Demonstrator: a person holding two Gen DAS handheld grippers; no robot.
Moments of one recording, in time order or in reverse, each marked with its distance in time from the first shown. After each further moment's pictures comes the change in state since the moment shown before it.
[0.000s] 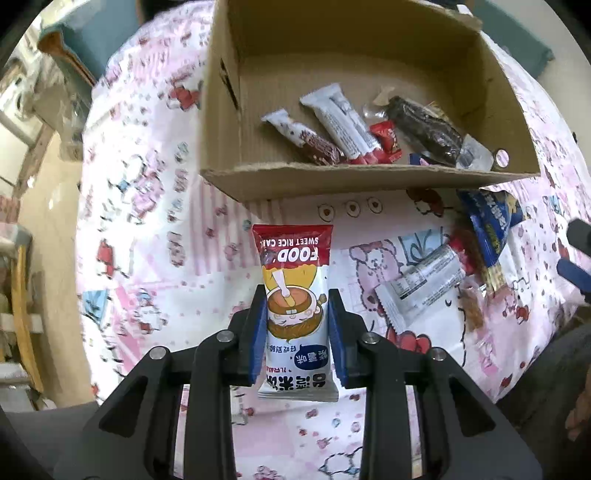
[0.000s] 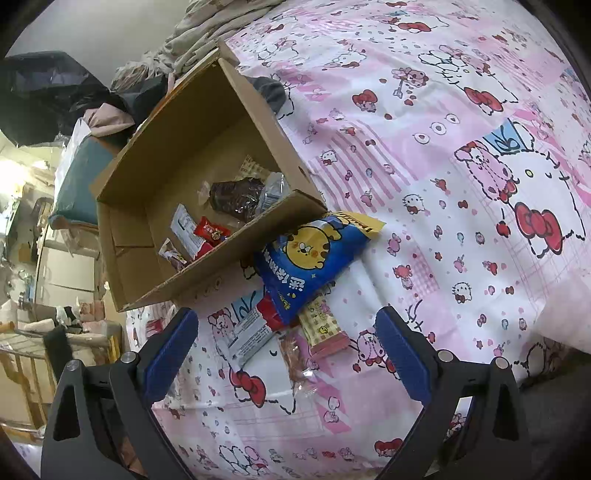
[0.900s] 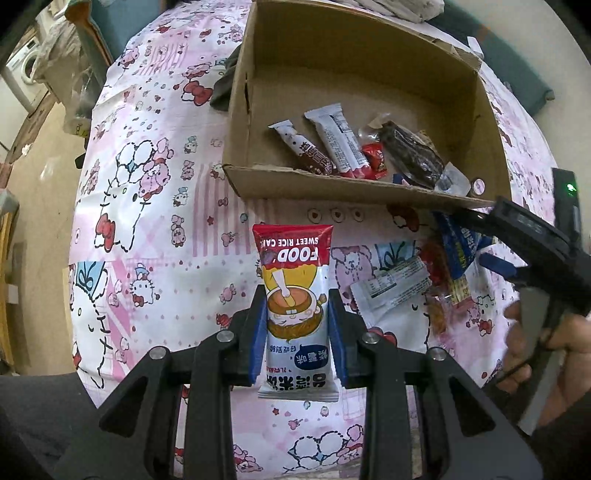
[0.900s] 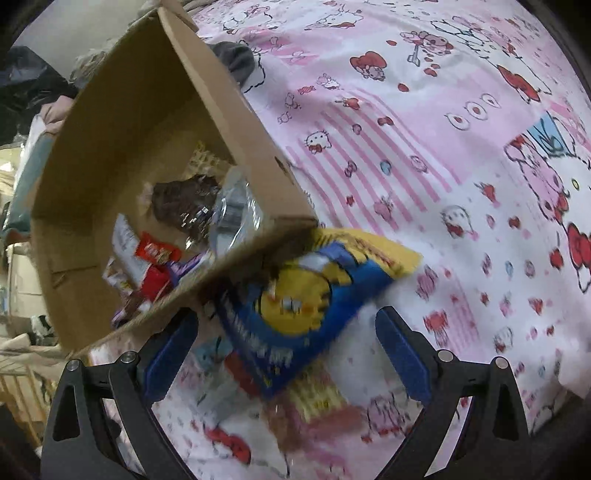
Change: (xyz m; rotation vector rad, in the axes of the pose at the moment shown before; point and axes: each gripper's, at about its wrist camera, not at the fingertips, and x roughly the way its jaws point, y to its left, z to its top) left arm -0.021 0.001 -0.007 -0.123 -0.020 -0.101; right arm 0.088 0.000 0.036 0.039 0.055 -0.136
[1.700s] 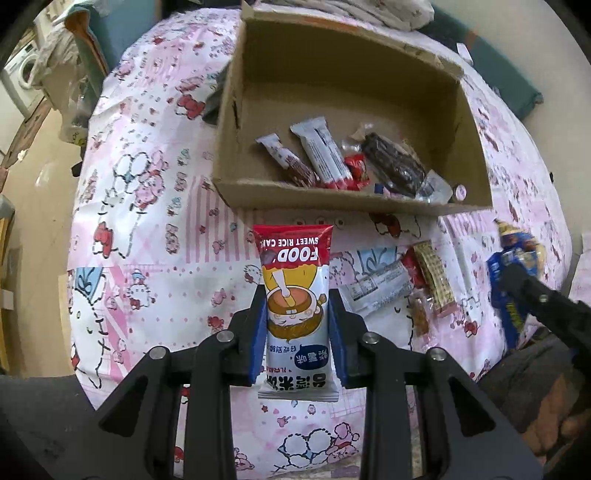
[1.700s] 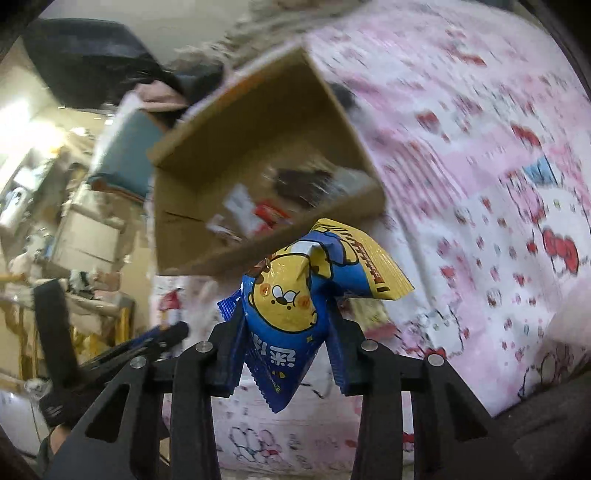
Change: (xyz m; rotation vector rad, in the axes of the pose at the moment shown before) left arm -0.019 -0.006 -0.001 0.002 -0.053 -0.030; right arm -0.108 0.024 -0.066 -0.232 -0.117 0.252
